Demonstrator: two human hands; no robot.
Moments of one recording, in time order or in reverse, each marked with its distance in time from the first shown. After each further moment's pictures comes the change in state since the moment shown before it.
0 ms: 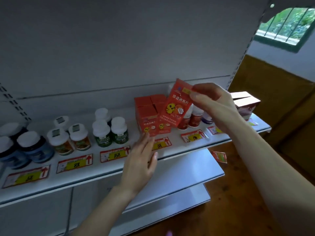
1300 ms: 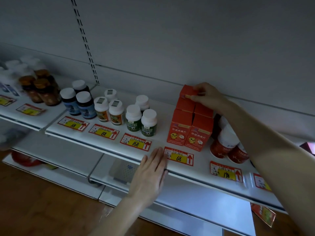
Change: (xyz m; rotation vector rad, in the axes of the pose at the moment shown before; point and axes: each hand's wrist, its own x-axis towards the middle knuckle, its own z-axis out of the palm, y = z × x) left_hand -0.023 0.022 0.053 0.551 -0.156 -0.470; right_hand 0.172 0.069 0.123 -0.427 -0.739 -0.109
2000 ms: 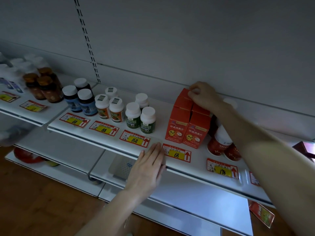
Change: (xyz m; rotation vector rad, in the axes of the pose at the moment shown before) left_hand 0.001 0.002 -0.012 0.048 0.015 0.001; right_hand -0.010 -0.013 0.006 -0.262 0.082 -0.118
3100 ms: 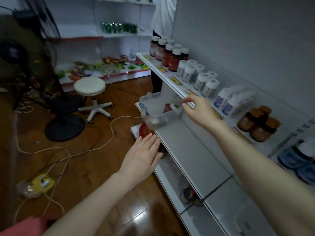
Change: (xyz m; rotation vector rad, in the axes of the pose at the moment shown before) left_hand -0.308 -0.440 -0.178 0.198 0.167 -0.664; right_hand -0.054 -0.575 0.367 0.154 -0.275 -0.744
